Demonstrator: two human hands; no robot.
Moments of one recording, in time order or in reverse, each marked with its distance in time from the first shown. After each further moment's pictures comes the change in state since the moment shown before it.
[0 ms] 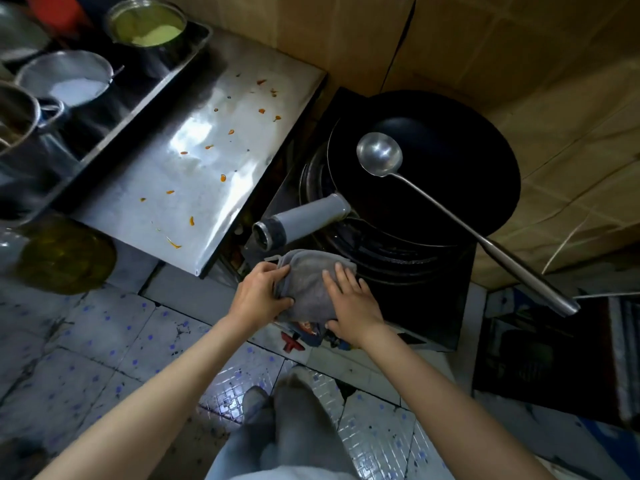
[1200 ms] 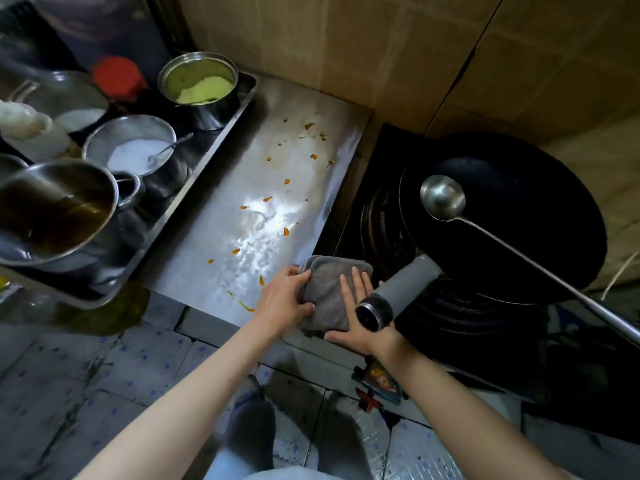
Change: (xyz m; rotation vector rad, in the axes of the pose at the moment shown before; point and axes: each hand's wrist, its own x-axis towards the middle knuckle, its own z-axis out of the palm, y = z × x) left_hand 0.075 -0.061 -0.106 0.069 -0.075 0.071; right_hand 0.104 -0.085 -0.037 0.020 0.052 0.051
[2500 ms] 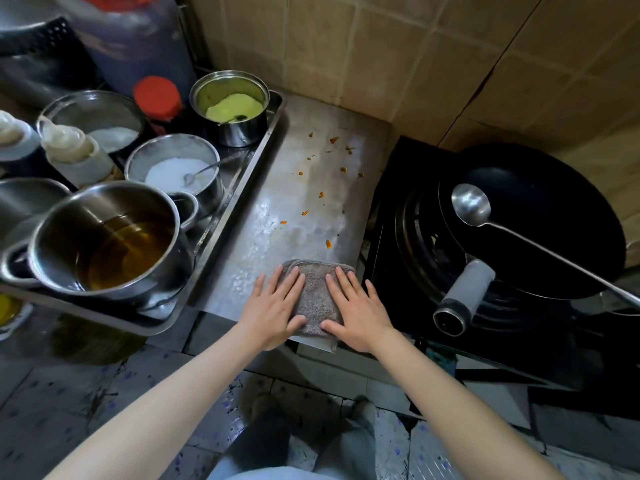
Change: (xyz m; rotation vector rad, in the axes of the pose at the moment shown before) left_hand 0.003 -0.129 -0.045 0.594 -0.158 0.284; right_hand 0.033 -0.110 -0.022 0.003 0.049 0.002
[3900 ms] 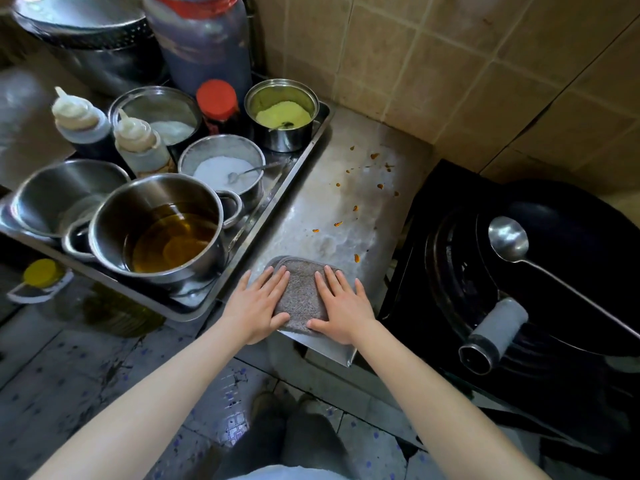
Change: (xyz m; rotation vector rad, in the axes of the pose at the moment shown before) left_hand -0.023 -0.054 0.000 0.046 -0.017 -0.153; right_hand 0.046 -0.050 -0.021 -0.069 -0.089 -0.105
